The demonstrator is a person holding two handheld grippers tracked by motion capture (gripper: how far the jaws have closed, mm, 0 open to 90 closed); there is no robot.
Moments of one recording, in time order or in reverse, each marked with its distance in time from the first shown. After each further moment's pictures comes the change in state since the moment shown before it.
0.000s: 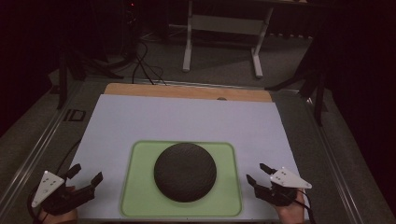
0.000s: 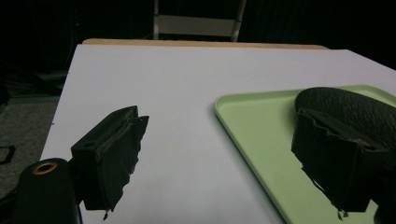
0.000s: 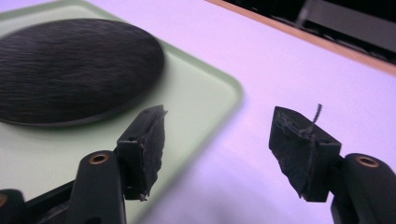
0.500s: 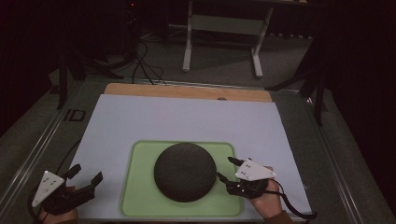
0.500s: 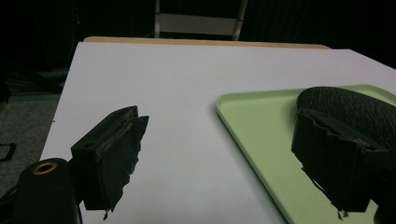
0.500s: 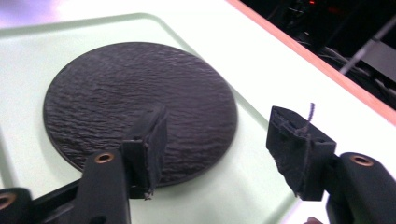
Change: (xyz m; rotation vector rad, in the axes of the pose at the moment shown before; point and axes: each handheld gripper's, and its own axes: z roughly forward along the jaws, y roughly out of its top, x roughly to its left) left arm 0.001 -0.001 0.001 0.005 0.008 -0.007; right arm 0.054 0.062 0.035 0.000 0.169 -0.231
